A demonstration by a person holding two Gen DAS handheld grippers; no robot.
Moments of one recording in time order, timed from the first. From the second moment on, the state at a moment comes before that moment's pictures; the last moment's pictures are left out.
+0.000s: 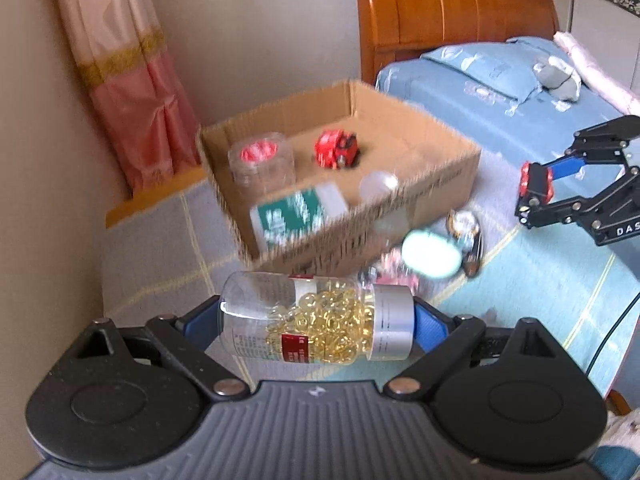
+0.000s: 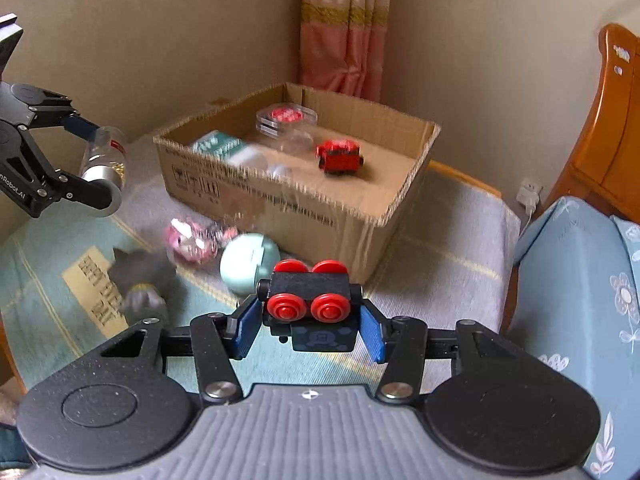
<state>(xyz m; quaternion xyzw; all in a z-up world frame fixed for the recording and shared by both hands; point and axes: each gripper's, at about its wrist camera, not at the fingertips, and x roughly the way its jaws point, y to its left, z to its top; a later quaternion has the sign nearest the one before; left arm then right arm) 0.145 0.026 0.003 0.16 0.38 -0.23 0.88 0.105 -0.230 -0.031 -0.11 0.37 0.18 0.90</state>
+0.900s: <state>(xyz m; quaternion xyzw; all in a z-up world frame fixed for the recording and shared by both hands) 0.311 -0.047 0.046 0.14 0.36 -0.21 0.90 0.241 -0.215 0.005 -0.13 0.34 0.17 0.92</state>
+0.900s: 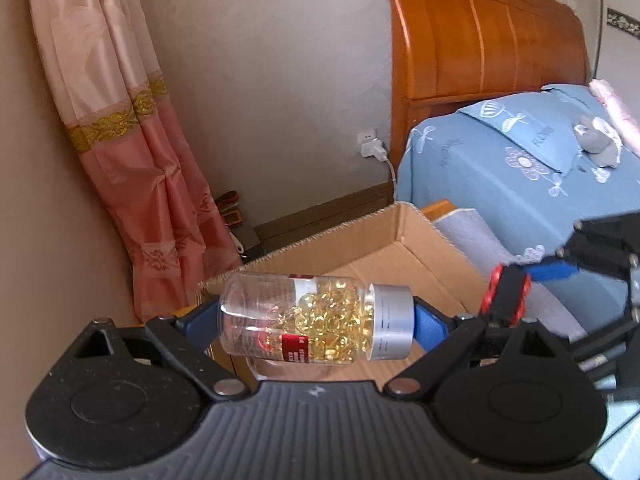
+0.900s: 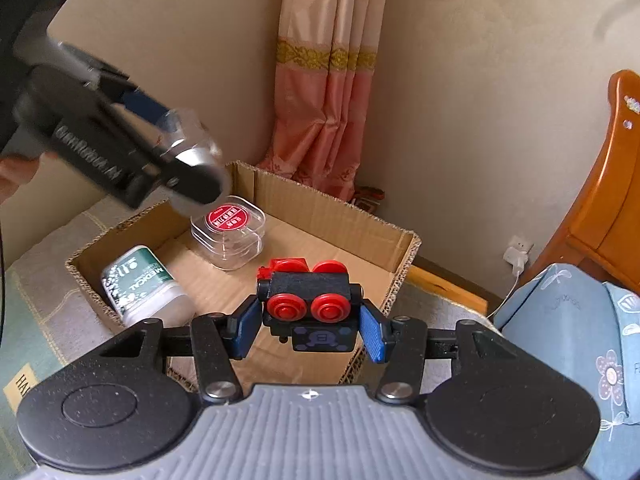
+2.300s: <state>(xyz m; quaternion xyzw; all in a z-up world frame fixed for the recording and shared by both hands) 0.317 -0.109 0.044 0.14 0.39 -0.22 0.88 0.173 -0.235 0.009 -0.08 0.33 0.18 0.92</state>
